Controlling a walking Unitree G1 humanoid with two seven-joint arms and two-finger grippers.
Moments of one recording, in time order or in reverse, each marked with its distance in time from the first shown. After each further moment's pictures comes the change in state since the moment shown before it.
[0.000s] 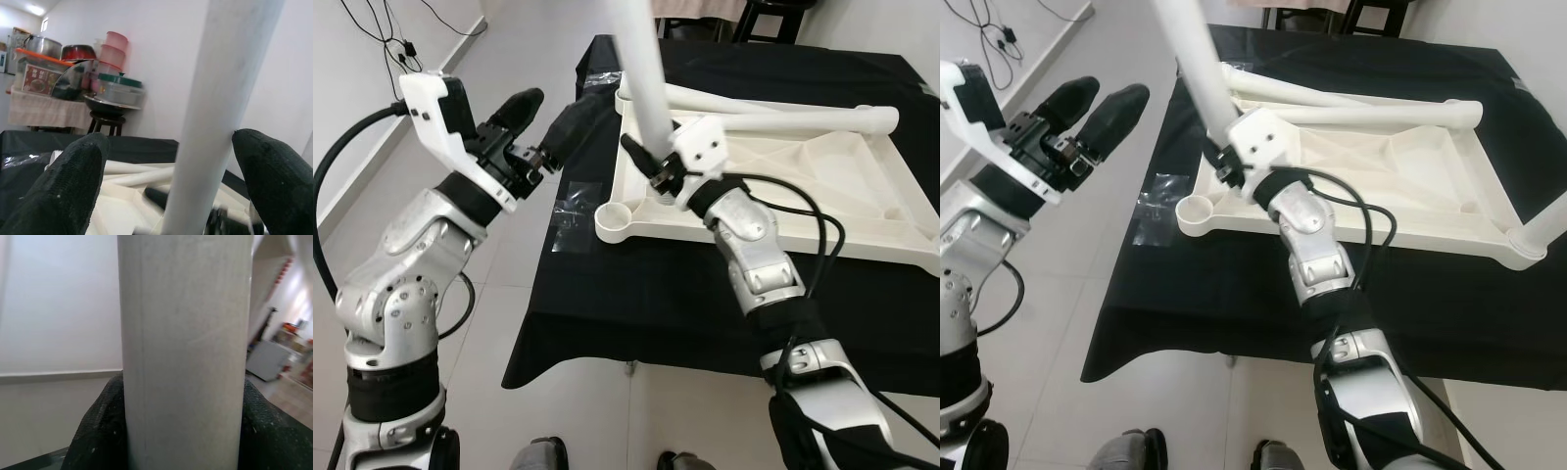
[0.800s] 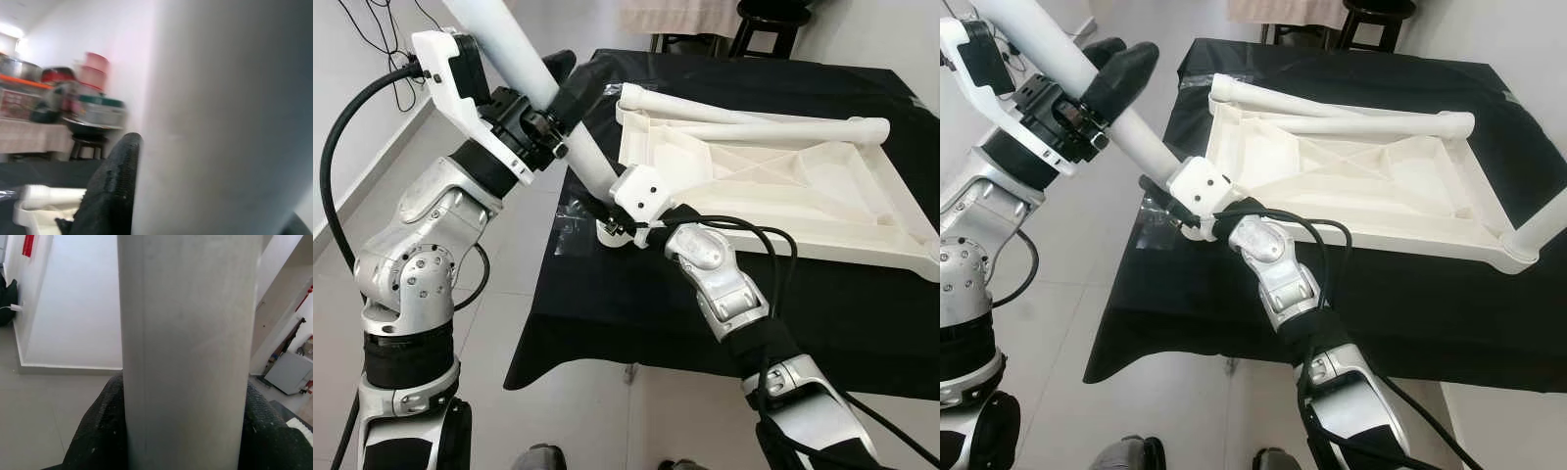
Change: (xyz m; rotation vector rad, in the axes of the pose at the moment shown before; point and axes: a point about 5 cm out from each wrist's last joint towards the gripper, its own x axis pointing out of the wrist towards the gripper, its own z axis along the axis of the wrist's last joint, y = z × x) left arm 0.022 -0.005 0.006 -0.004 -0.054 -0.083; right arm 0.008 0.037 -0.008 -0.015 0.010 0.104
